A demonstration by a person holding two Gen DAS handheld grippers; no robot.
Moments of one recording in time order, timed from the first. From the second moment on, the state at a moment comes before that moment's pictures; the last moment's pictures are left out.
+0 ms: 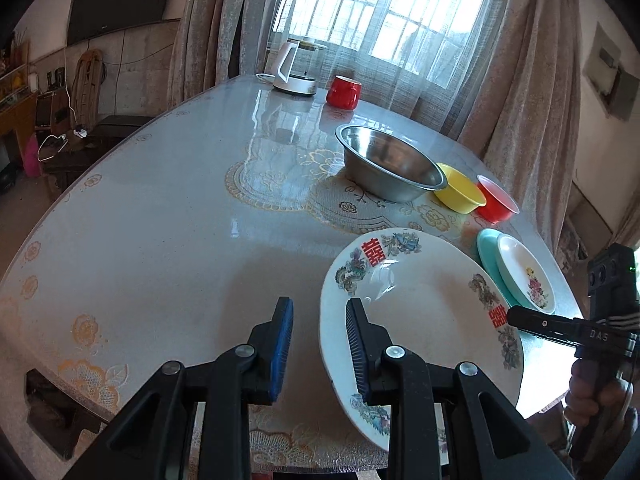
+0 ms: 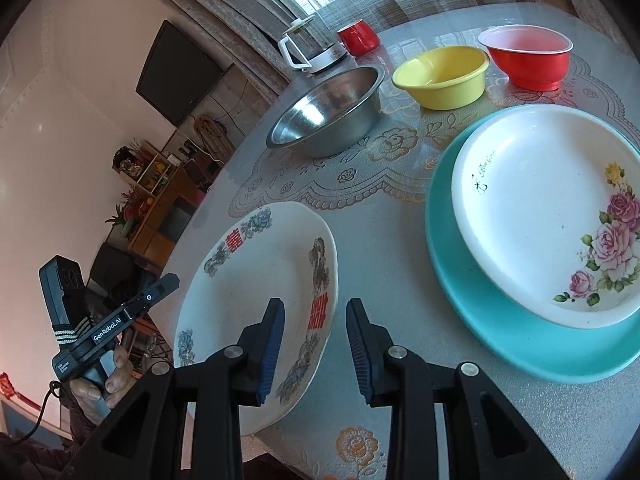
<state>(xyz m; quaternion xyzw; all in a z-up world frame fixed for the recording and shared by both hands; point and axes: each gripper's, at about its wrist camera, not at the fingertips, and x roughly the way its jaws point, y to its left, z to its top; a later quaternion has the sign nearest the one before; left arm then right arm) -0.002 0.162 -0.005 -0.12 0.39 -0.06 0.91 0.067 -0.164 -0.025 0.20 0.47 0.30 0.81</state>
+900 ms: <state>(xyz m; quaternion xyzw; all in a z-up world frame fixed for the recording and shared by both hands) 0.008 0.141 -0.037 -0.14 0.41 -0.11 0.89 0.071 -0.150 -0.056 0.24 0.48 0.35 0.77</state>
